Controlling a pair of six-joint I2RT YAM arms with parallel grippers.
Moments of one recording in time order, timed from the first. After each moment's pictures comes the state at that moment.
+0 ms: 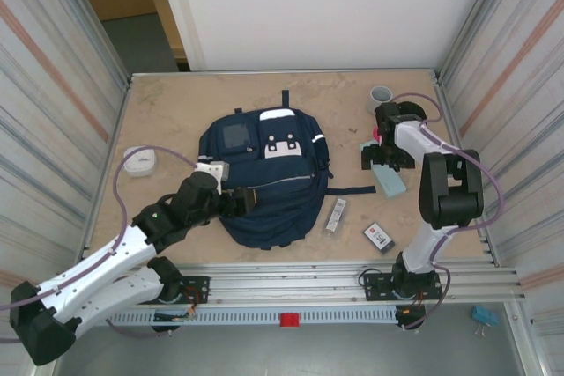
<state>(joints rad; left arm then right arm) -0.77 0.79 0.61 -0.48 -0.08 -0.65 0.09 1.79 1.21 -0.83 0.17 0.13</state>
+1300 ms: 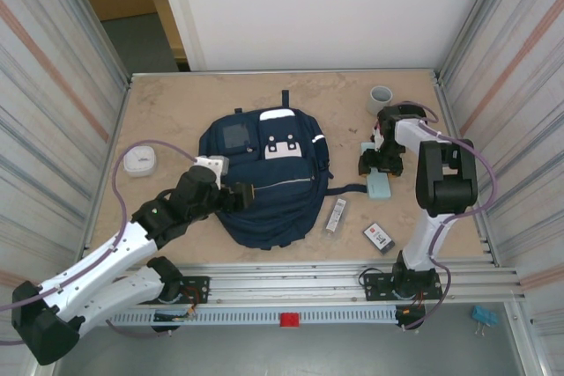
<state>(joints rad) -0.73 0.82 0.66 -0.50 -0.09 -0.50 0.06 1.87 1.22 -0.86 -0.07 0.09</state>
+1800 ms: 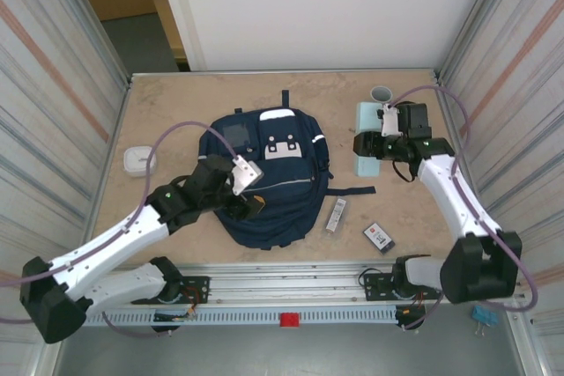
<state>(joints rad) -0.79 1.02 0.81 -0.58 -0.01 0.18 0.12 1.23 1.00 -0.59 -0.31 0.19</state>
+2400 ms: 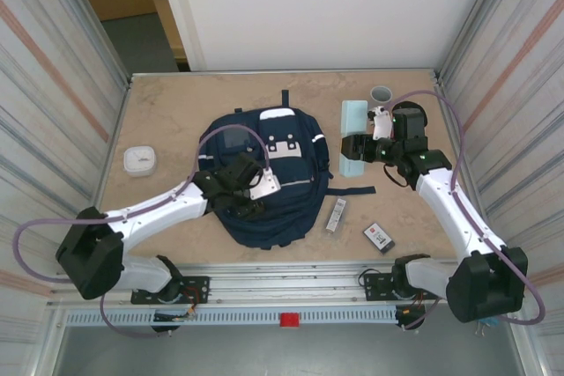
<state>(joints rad) -0.79 1.35 0.85 -0.55 -0.10 0.46 0.19 1.15 0.92 -0.45 -0.42 0.23</state>
